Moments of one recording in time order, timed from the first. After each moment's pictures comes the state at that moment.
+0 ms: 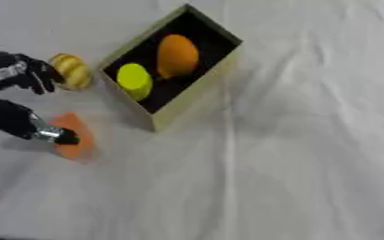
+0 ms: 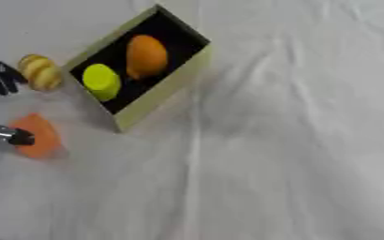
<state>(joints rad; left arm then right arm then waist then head) -0.74 0.89 -0.51 -1.75 -0.34 0.46 -0.48 -0.17 -0.95 -0.21 -1.98 -0.03 -0.68 -0.07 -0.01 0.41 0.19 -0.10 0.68</state>
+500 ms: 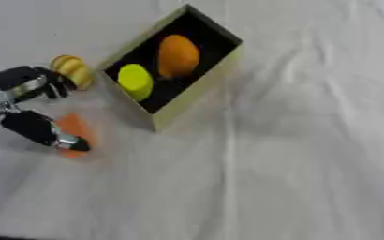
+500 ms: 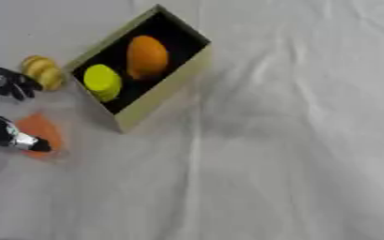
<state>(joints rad) -0.75 0.82 -0.55 -1.64 -0.43 0.44 -0.47 -0.17 -0.94 -0.20 -1.98 -0.05 -0.66 -0.03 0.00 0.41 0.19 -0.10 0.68</state>
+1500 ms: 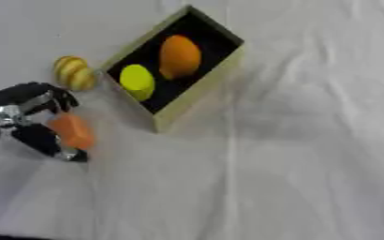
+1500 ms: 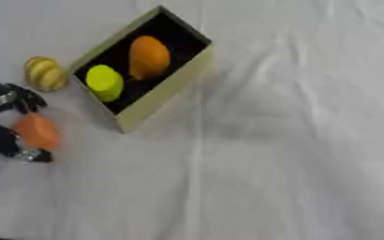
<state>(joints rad) -0.71 0.84 -0.55 -1.62 -0.46 0.43 -0.49 -0.16 -0.92 -0.20 -1.98 -0.07 -0.66 0.01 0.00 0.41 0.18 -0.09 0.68</state>
